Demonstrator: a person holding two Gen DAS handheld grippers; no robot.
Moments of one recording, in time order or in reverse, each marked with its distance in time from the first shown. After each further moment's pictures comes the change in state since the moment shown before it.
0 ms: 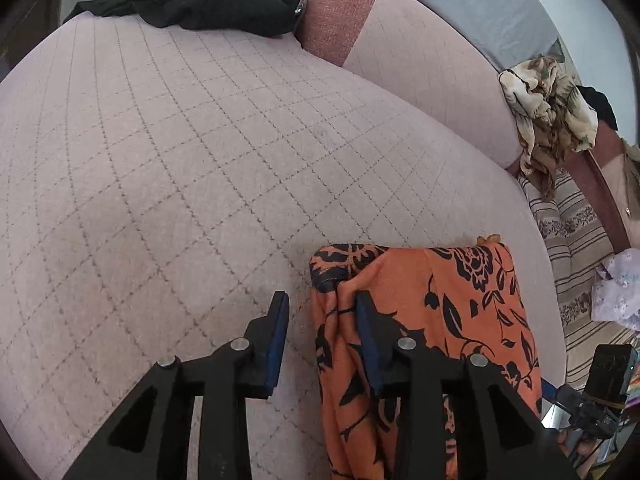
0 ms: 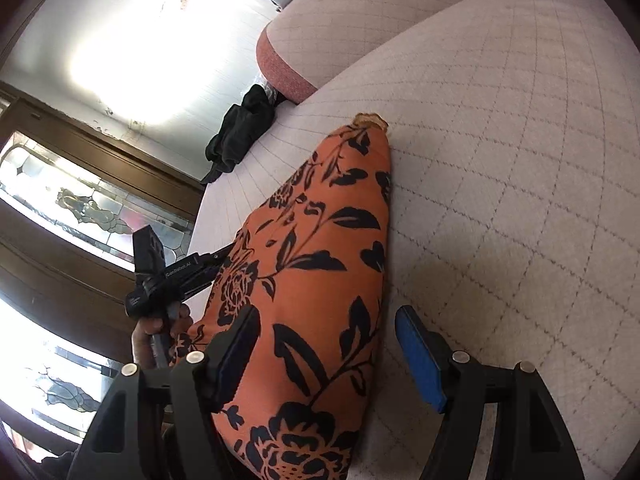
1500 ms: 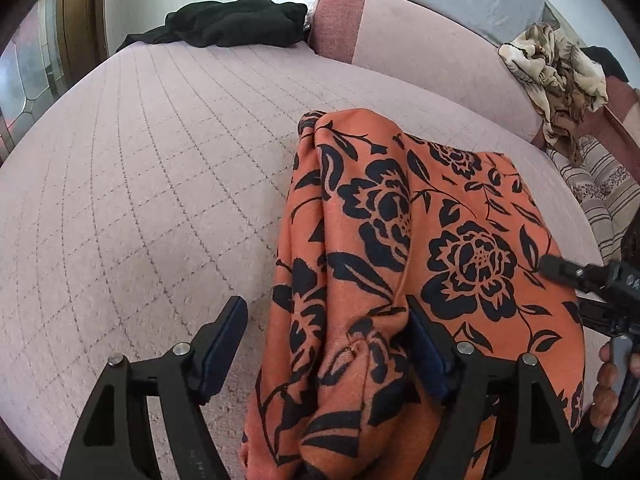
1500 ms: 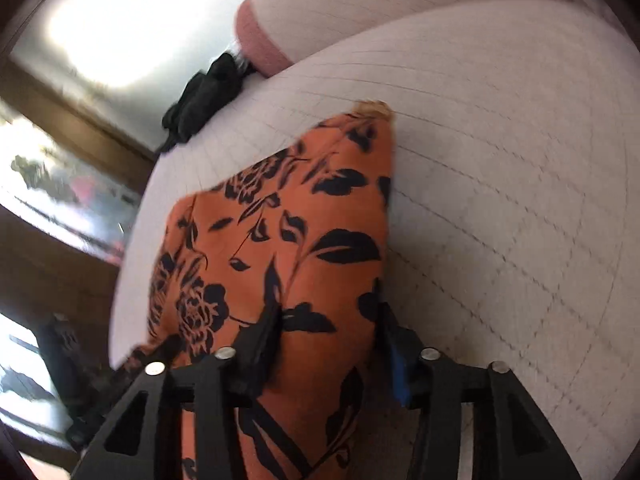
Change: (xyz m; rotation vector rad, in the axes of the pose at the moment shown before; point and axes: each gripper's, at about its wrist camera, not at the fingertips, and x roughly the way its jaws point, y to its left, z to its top) left arm -0.025 -0.058 -0.126 0.046 -0.106 0.241; right arm 0.046 -0.002 0.015 0.020 0.061 -0.147
